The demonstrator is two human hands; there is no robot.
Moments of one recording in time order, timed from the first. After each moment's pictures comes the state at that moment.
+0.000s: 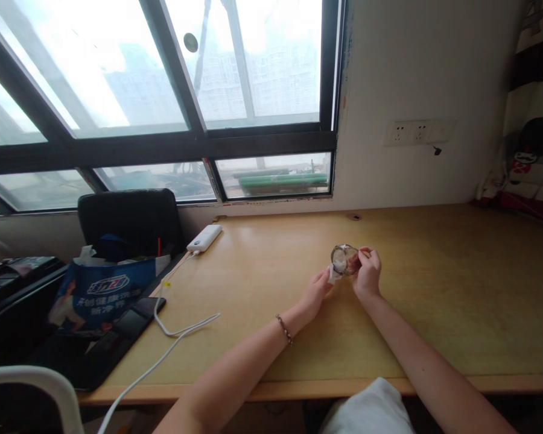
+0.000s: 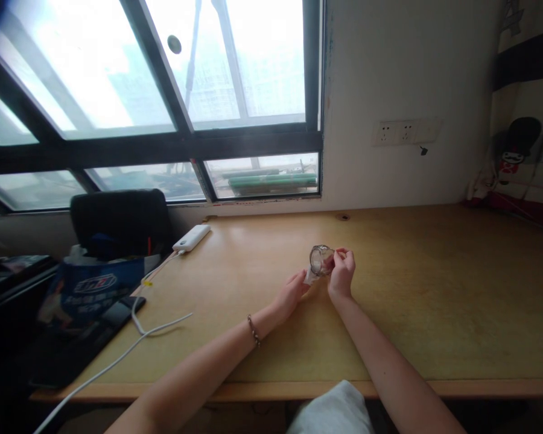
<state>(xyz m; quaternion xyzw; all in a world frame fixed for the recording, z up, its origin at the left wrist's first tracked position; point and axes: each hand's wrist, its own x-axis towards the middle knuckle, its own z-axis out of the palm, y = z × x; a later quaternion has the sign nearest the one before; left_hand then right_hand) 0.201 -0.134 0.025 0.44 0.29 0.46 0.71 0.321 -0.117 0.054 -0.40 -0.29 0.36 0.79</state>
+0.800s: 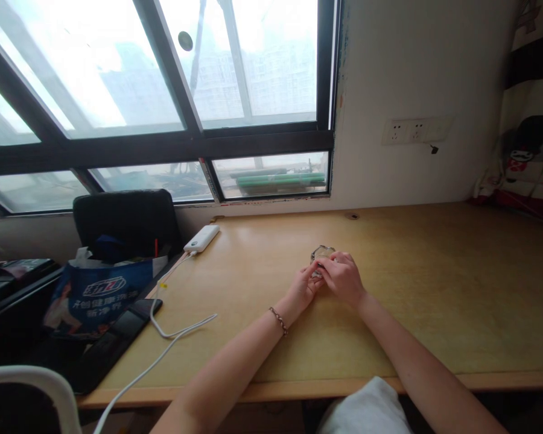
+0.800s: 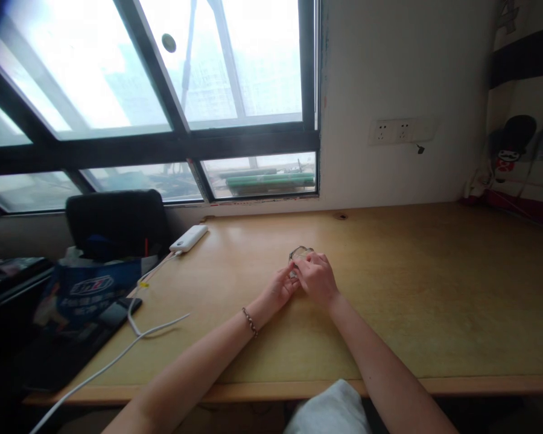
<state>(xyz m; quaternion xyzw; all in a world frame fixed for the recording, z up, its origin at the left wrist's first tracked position) 0.185 -0.112 0.022 0.27 0.23 0.52 0.78 0.307 -0.139 0.068 -0.48 -0.80 -0.12 0.33</state>
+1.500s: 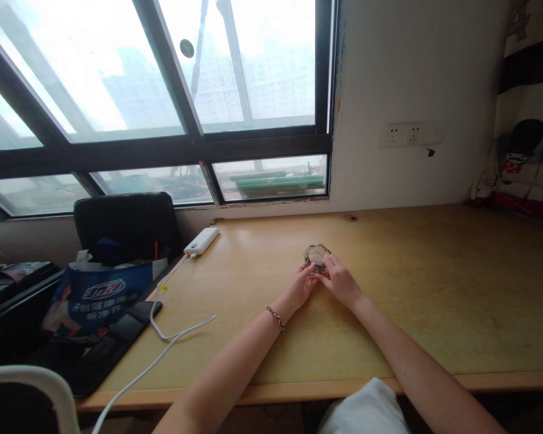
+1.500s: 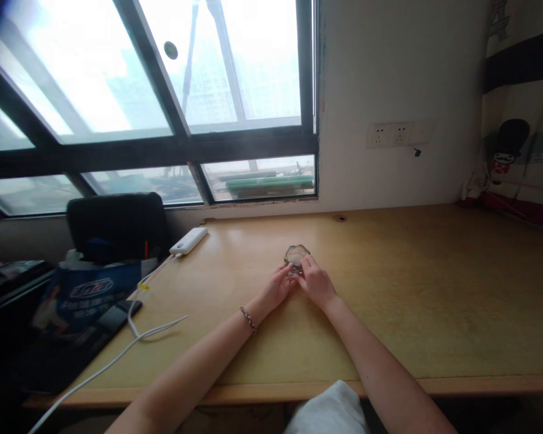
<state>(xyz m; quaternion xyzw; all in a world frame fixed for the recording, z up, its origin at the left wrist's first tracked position) 0.179 -0.107 0.023 0.33 0.21 0.52 0.76 0.307 -0.129 0.043 -0.51 -0.78 -0.01 0.36</state>
